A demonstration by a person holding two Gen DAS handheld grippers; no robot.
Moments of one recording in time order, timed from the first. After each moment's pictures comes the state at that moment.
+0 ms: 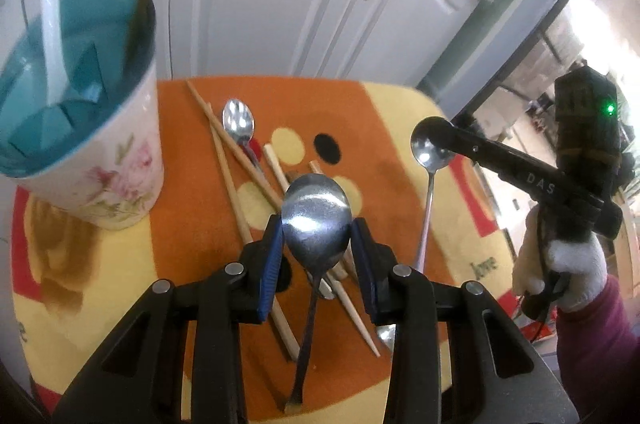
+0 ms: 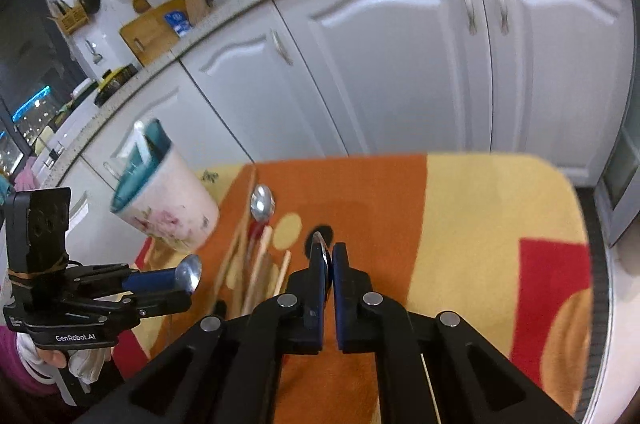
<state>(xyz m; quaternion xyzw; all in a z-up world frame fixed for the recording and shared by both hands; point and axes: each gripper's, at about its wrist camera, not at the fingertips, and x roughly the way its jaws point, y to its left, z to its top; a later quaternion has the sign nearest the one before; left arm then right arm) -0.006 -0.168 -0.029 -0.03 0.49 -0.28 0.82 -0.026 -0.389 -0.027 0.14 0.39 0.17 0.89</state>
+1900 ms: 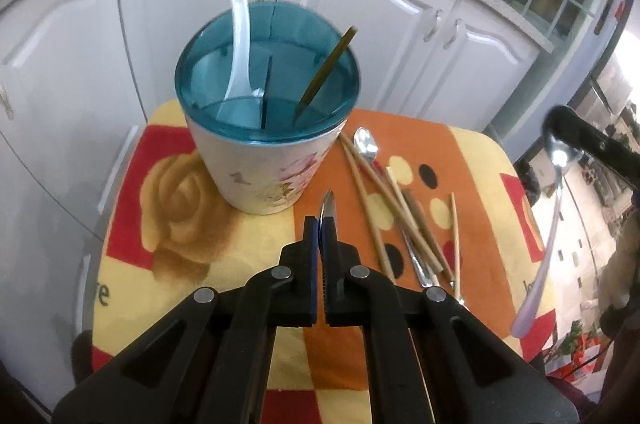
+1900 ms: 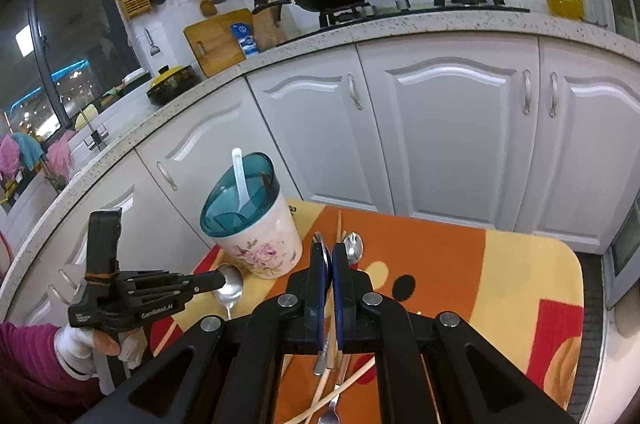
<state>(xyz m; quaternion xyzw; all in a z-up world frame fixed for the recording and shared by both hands) -0.027 -0.078 -0.009 -0.04 0.45 -0.15 0.88 -0.053 -0.325 0.054 0.08 0.33 0.23 0.91</state>
